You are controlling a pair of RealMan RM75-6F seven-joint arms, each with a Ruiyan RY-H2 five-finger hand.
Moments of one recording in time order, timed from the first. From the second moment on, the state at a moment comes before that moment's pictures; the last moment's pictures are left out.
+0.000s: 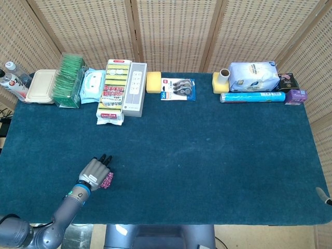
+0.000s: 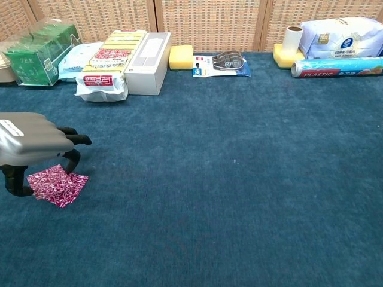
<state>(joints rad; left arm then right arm) -0.94 -1.36 0.15 -2.01 0.48 1.14 1.26 -0.08 -0.92 0.12 -1.73 -1.46 1.65 0.23</state>
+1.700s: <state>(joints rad) -1.01 -1.39 0.17 -2.02 0.39 1.23 1.22 -0.09 -0.91 0.12 -1.73 -1.45 1.65 0.24</state>
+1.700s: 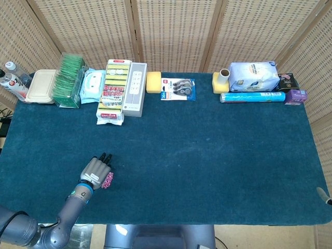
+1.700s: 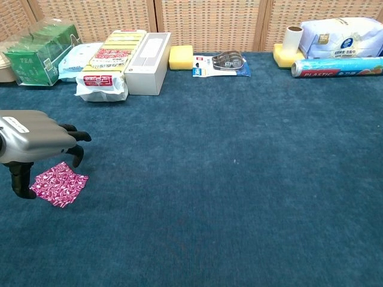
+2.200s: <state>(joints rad) -0.99 -1.38 0.19 -2.00 0.47 1.22 1.16 -0.09 -0.91 0.12 -1.73 -1.46 1.65 0.25</state>
